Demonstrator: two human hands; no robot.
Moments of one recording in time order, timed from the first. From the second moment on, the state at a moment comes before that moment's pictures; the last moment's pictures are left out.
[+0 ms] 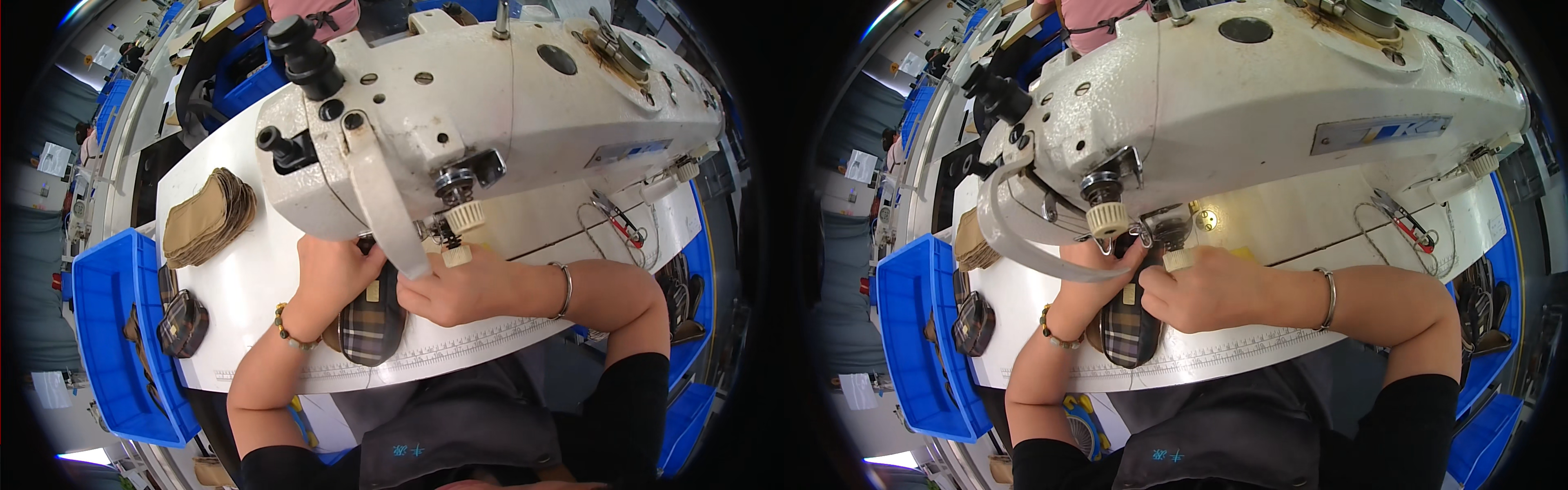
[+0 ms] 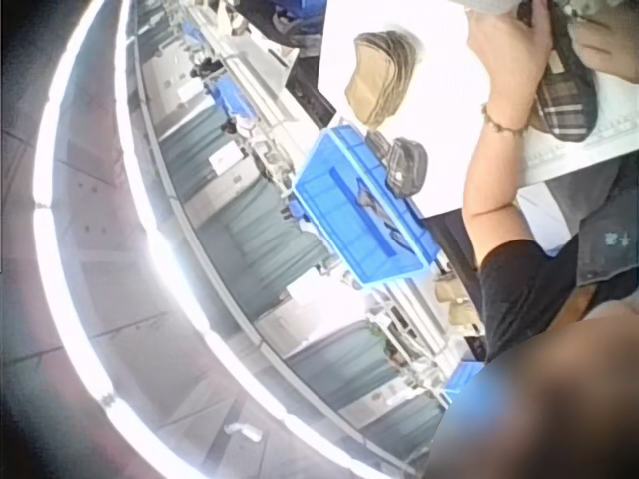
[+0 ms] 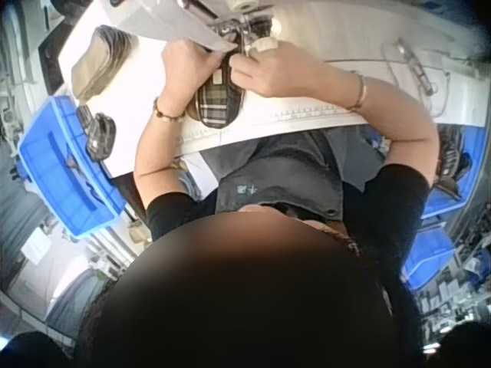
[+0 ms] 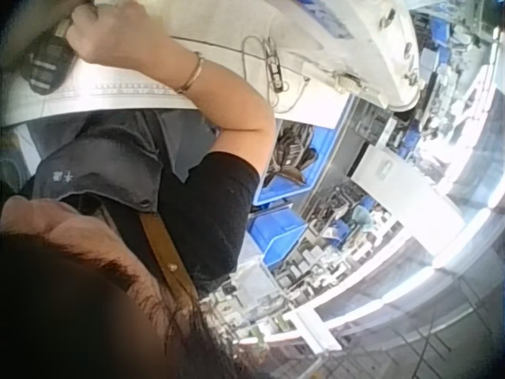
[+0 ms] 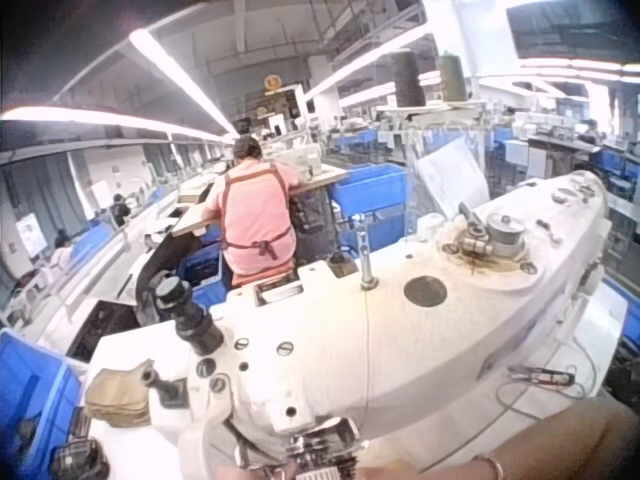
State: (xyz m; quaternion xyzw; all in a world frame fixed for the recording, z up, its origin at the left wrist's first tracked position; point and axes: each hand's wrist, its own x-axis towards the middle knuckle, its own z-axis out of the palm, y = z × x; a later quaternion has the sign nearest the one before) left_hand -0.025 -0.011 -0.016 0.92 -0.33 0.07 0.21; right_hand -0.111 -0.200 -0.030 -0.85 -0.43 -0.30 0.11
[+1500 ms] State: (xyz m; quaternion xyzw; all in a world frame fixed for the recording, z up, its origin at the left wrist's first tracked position) left_hand -0.019 -0.008 -0.028 0.90 -0.33 0.08 0.28; right_hand -0.131 -0.189 -0.038 -0.86 -0.45 -0.22 0.13
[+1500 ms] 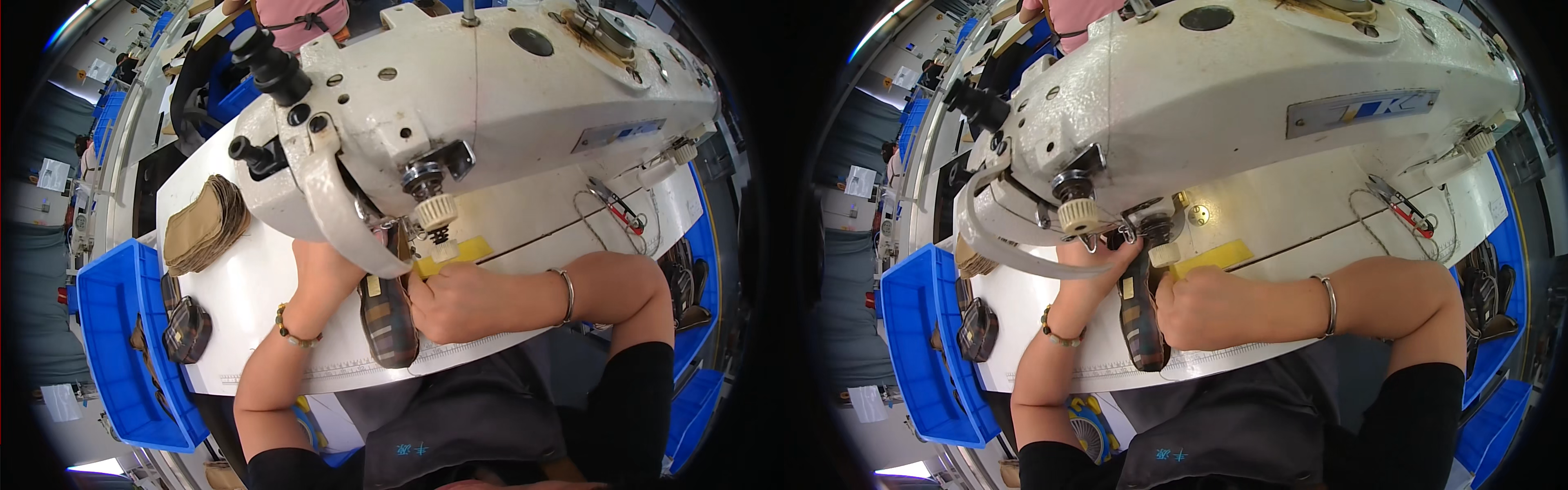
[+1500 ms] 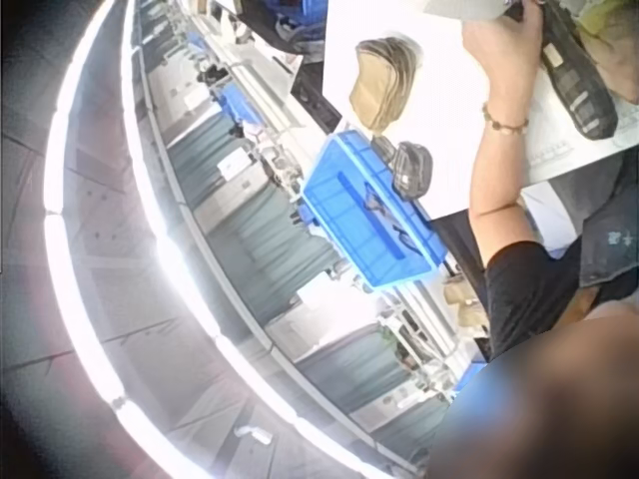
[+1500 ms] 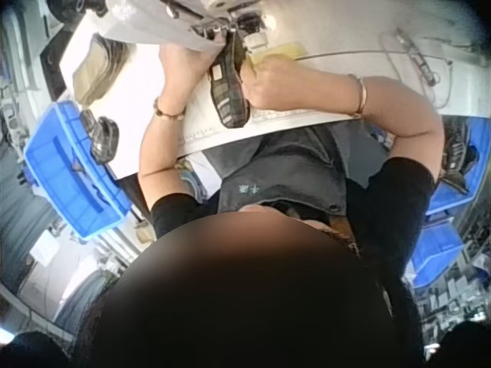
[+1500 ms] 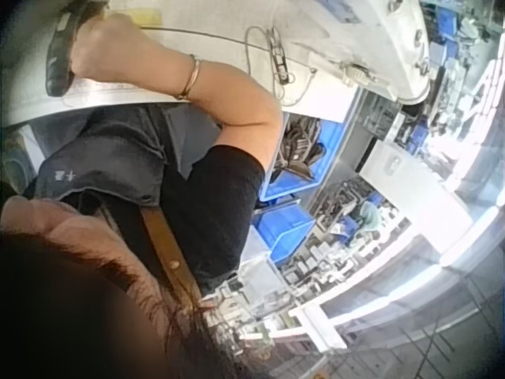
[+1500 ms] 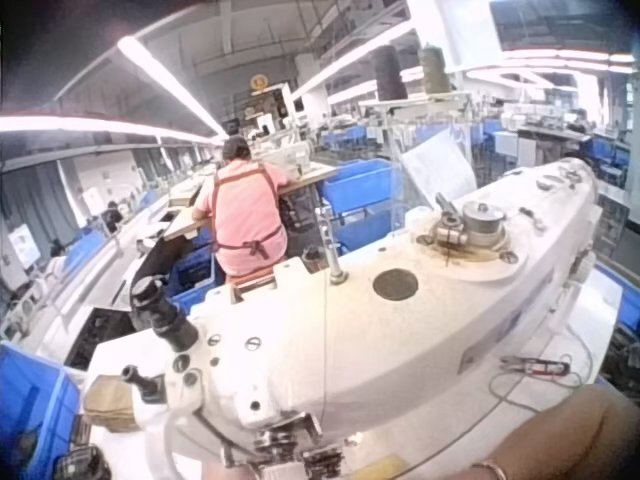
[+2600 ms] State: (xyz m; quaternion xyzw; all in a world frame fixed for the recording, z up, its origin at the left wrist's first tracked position) left_hand -0.078 0.010 0.030 0.82 -0.56 -0.06 0.10; right_hand -0.143 -0.193 -0.027 -0.88 -0.42 -0.23 0.01
